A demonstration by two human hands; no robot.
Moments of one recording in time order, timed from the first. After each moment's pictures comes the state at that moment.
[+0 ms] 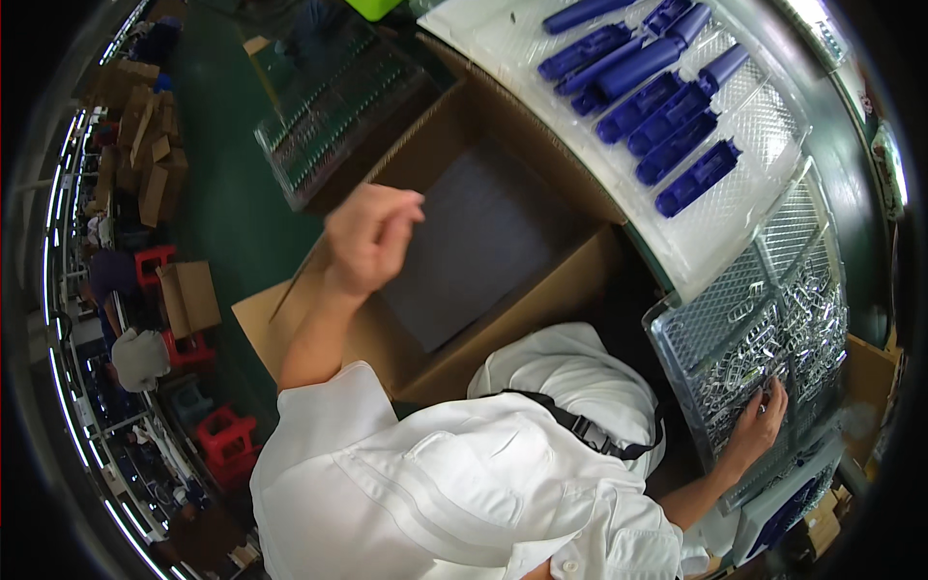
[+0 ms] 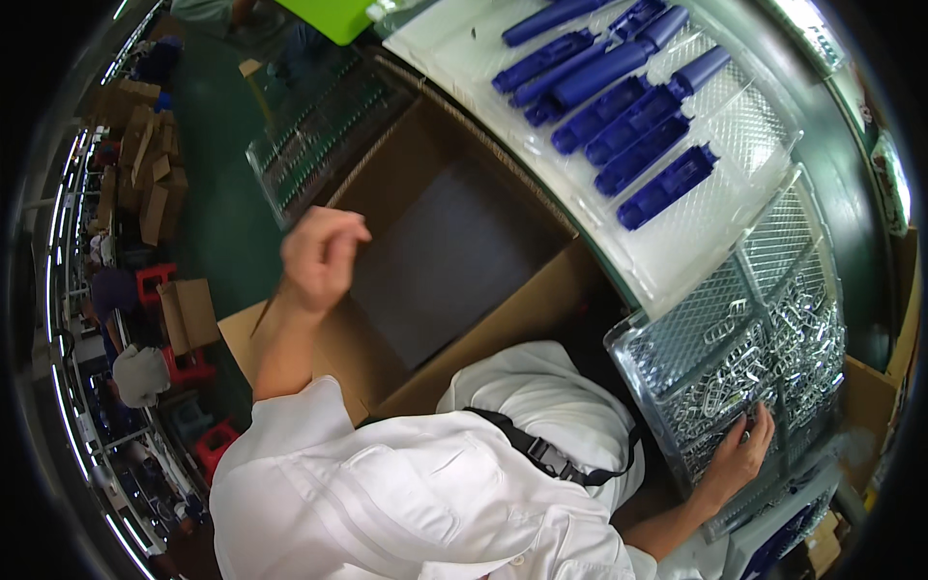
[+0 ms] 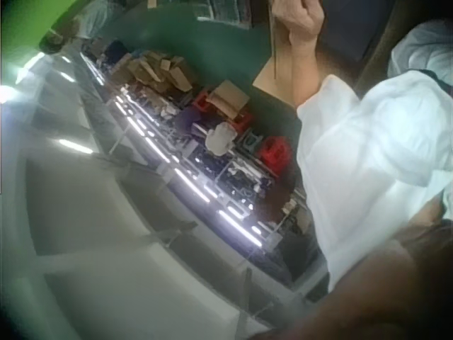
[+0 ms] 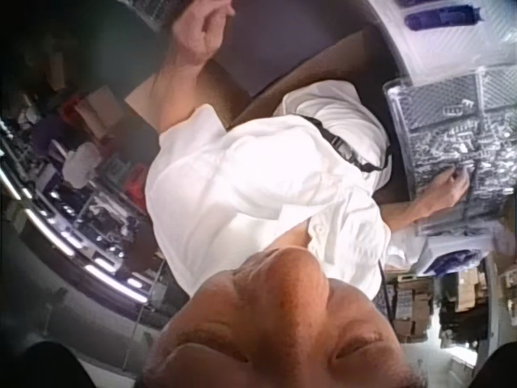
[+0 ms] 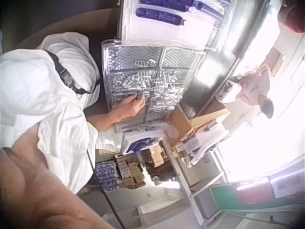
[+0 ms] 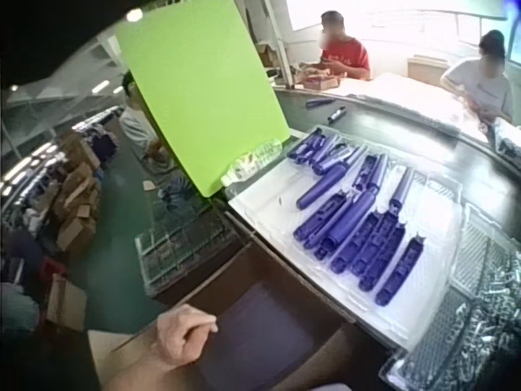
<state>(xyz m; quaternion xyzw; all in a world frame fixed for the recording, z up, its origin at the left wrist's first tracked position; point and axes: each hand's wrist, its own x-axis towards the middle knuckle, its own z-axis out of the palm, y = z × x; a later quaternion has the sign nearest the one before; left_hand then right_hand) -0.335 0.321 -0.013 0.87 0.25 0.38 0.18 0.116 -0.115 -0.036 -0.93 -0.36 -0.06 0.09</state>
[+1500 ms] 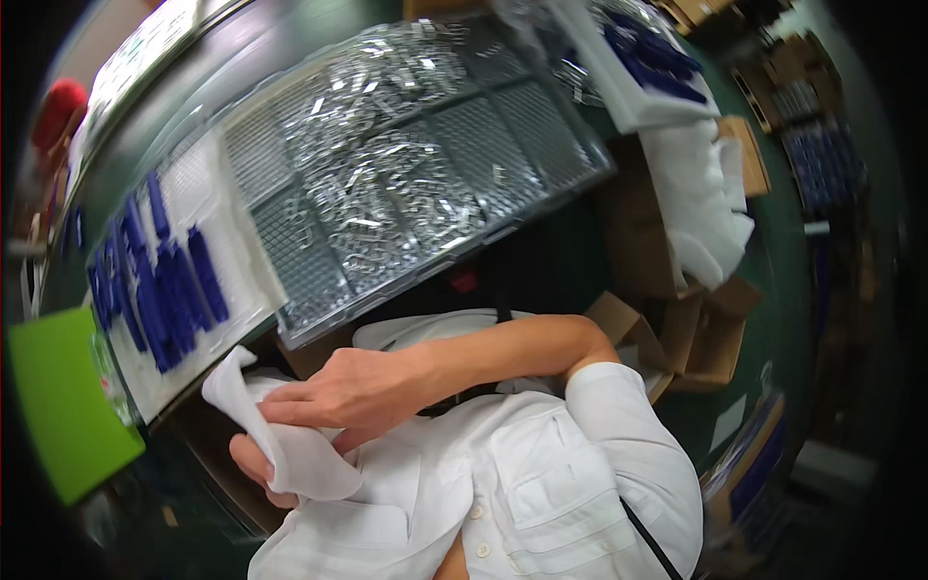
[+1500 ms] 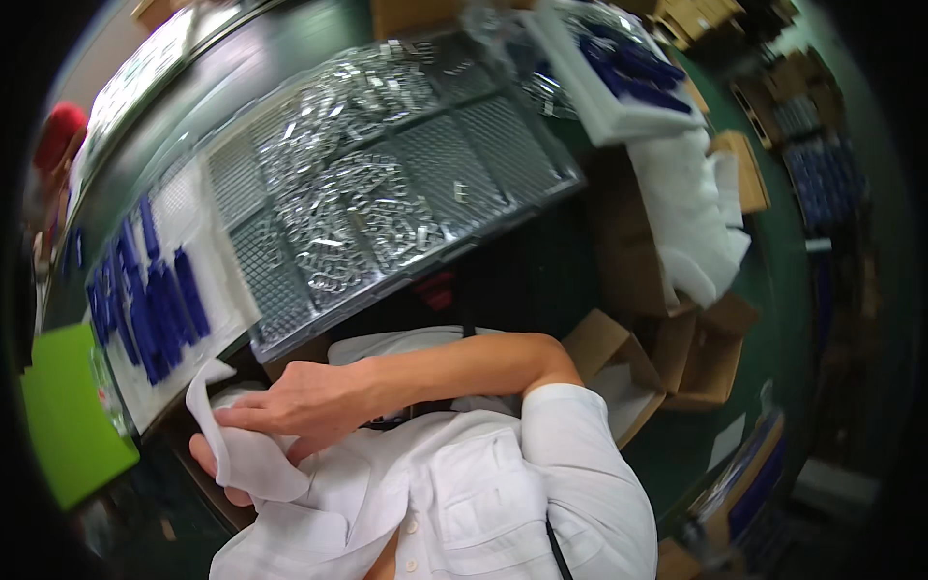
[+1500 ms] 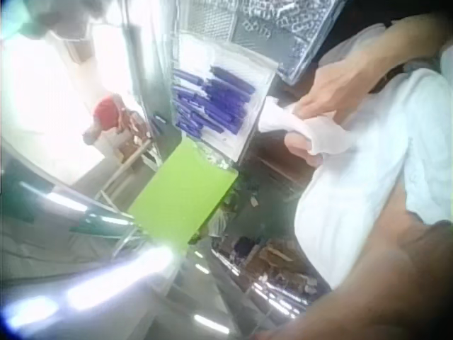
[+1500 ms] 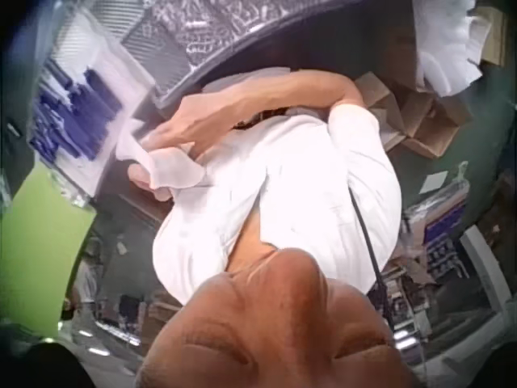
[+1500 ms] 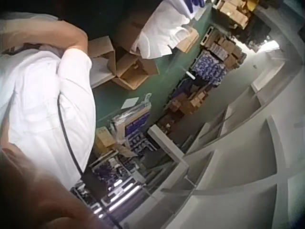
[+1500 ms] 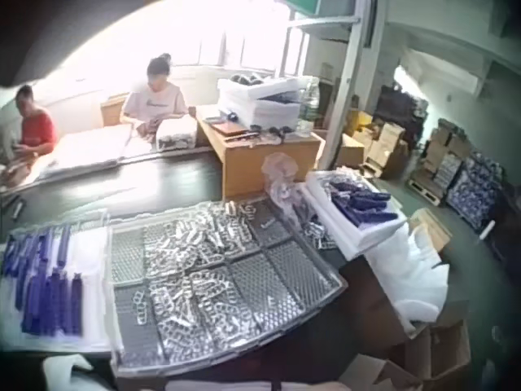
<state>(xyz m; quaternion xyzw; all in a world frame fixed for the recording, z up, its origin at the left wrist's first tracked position) -0.177 0.160 -0.026 0.32 -0.24 0.04 0.91 -0.041 -0.028 0.038 -0.69 -0.59 0.16 0.39</state>
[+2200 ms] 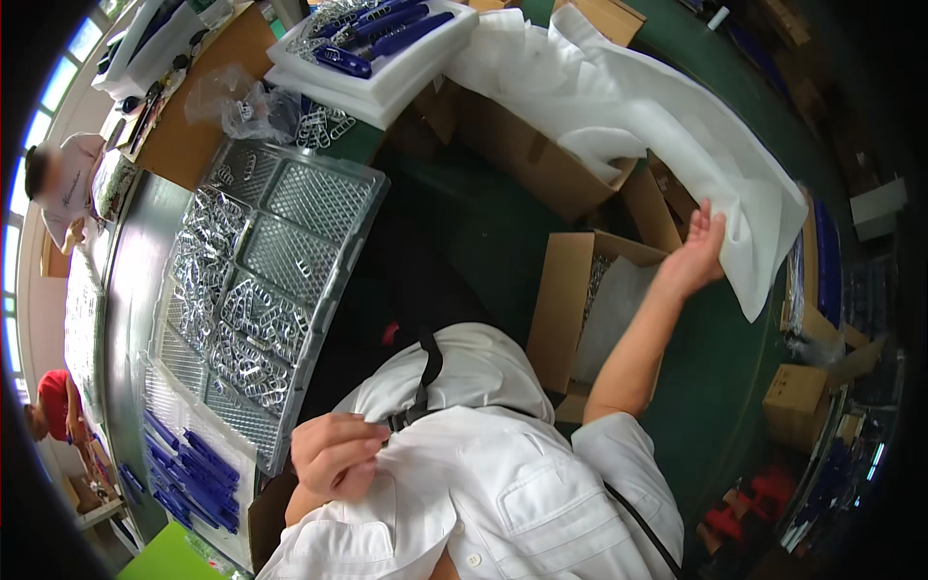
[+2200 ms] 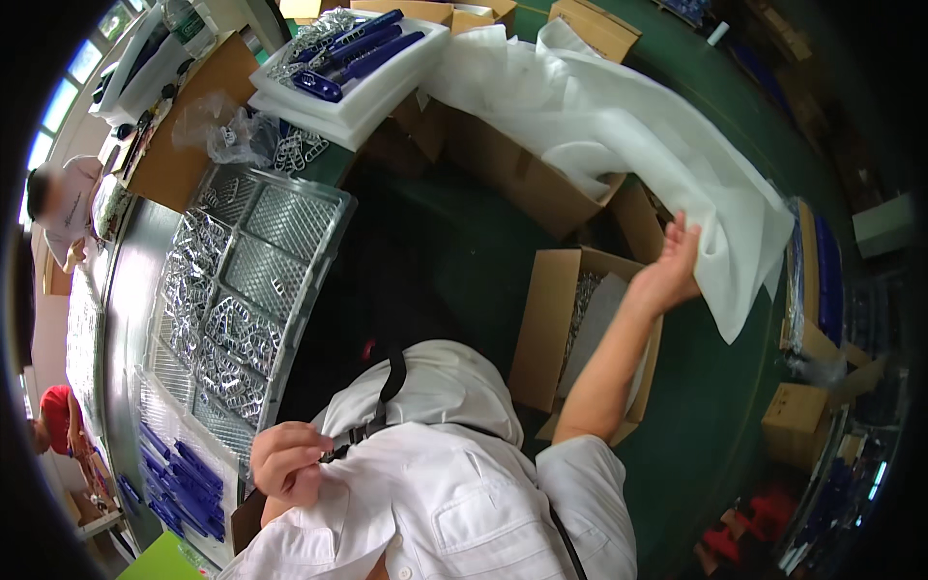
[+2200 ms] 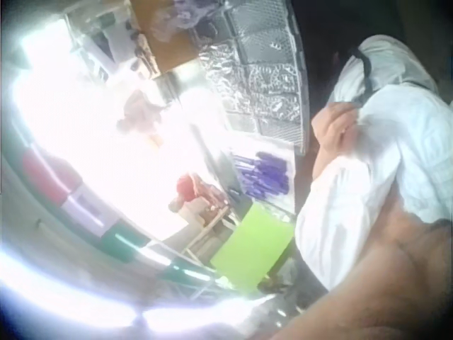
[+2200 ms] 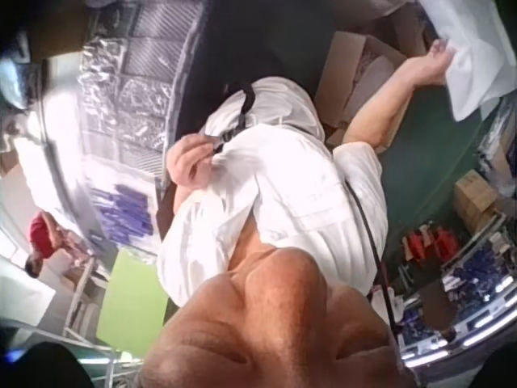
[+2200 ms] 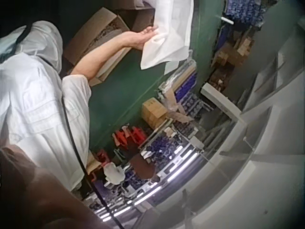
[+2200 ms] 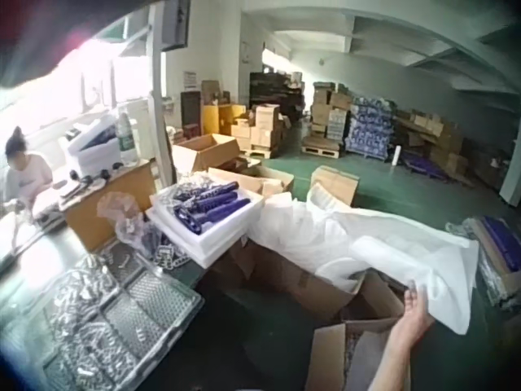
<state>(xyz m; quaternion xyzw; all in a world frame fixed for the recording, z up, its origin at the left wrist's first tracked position) -0.062 -0.057 0.055 0.62 -0.57 0.01 0.54 -0.242 -0.556 -0.006 -0.37 0.31 -0.77 0.42</state>
